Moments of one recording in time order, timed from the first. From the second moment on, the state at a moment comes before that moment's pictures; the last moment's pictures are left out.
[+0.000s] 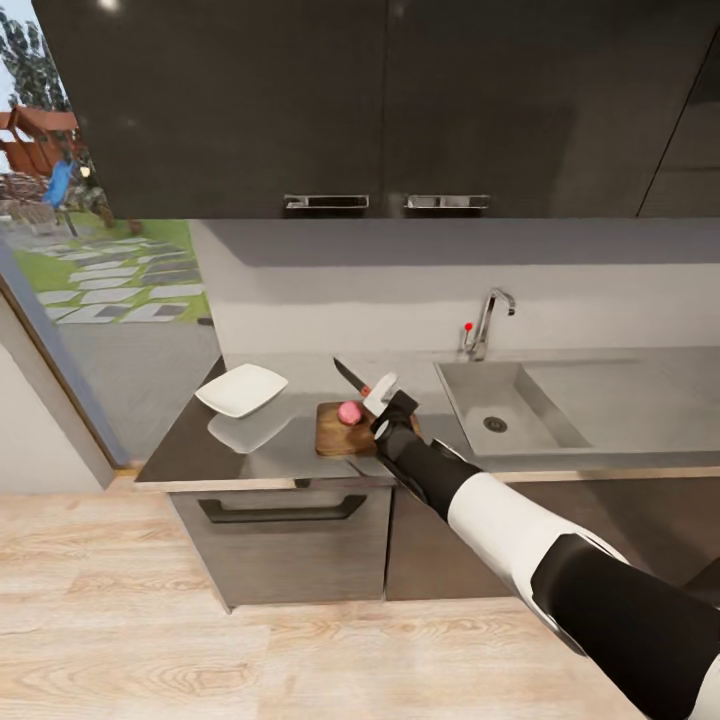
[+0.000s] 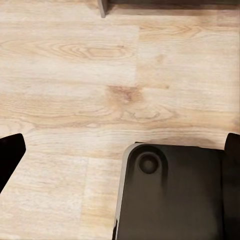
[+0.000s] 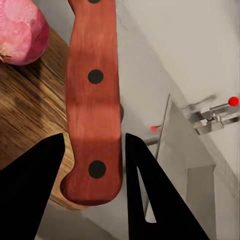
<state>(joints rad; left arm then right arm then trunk) 0.28 0.01 -0.13 -0.28 0.17 -0.89 0.15 -1.14 0.17 0.83 -0.52 0.12 0.57 -0.22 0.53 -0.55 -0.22</state>
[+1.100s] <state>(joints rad) 0.28 0.01 -0.13 -0.28 0.17 -0.91 0.15 -1.17 0.17 0.93 -0.48 0.22 0.66 -0.25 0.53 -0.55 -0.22</state>
